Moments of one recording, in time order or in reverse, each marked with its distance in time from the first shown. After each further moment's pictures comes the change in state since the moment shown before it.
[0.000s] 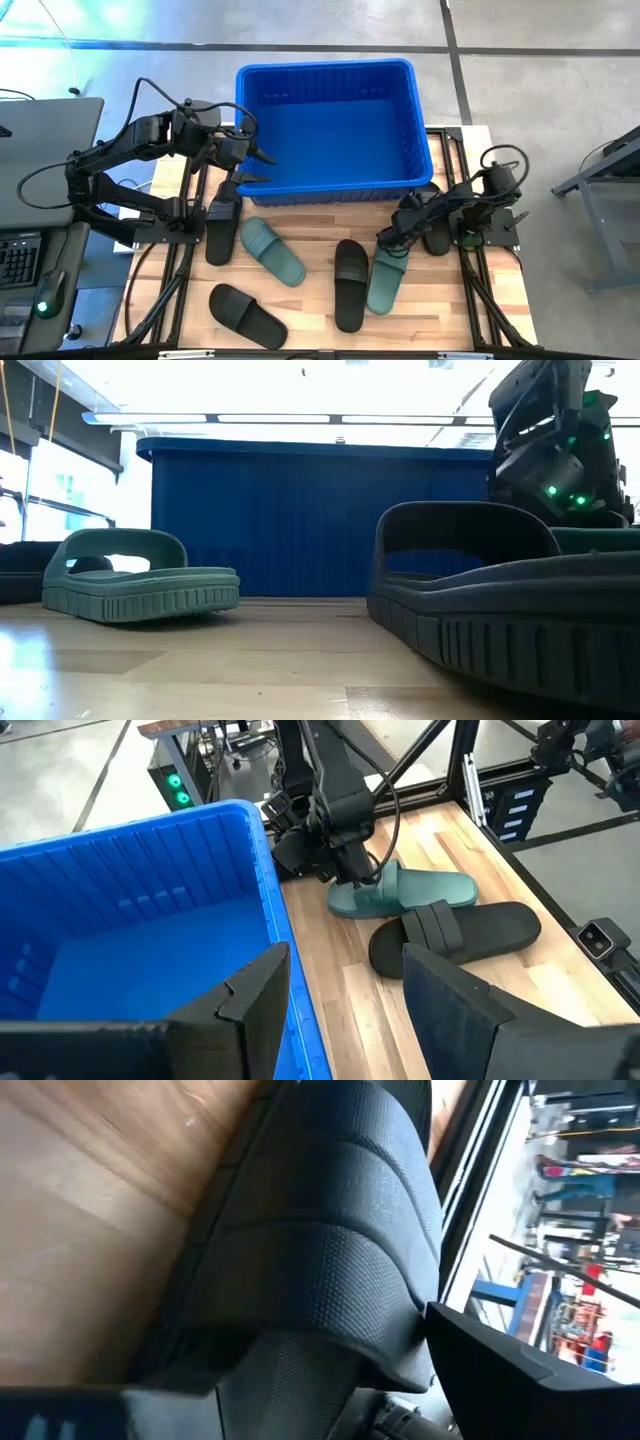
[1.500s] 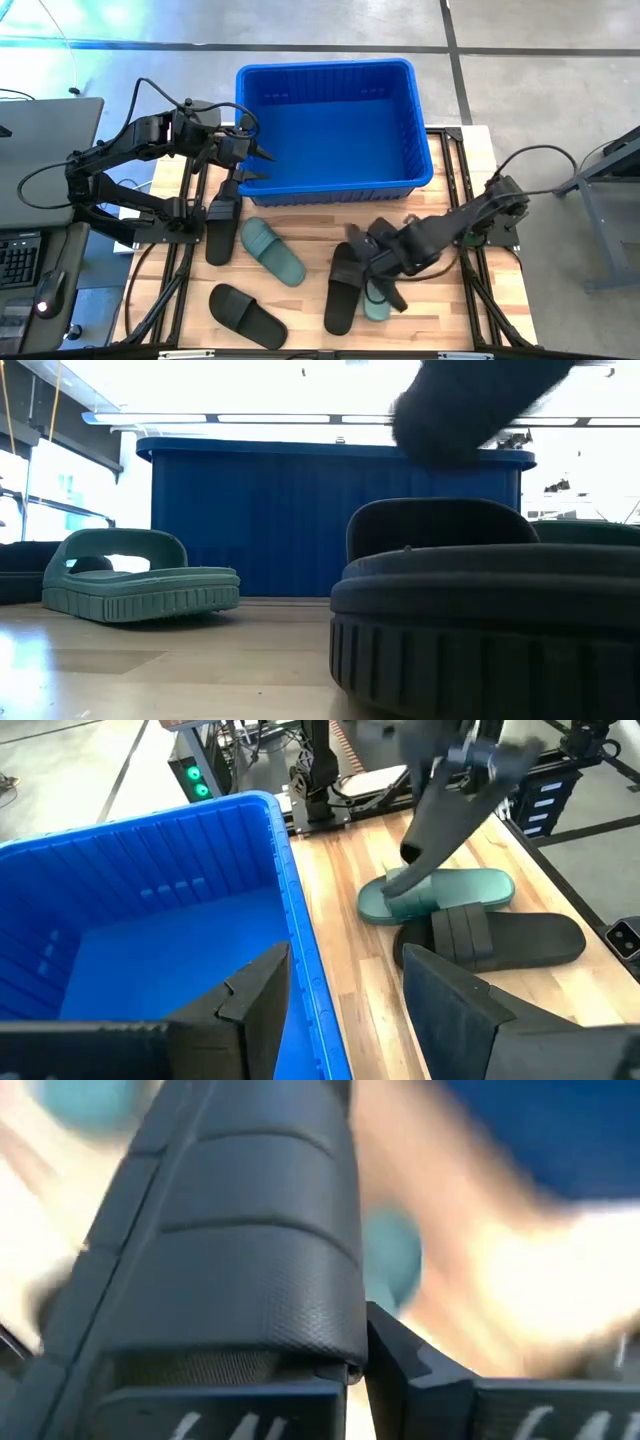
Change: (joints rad) left arm 0.000 0.000 0.000 -0.002 -0.053 0.000; right arm 0.299 -0.014 1.050 -0.238 -0.078 -0.005
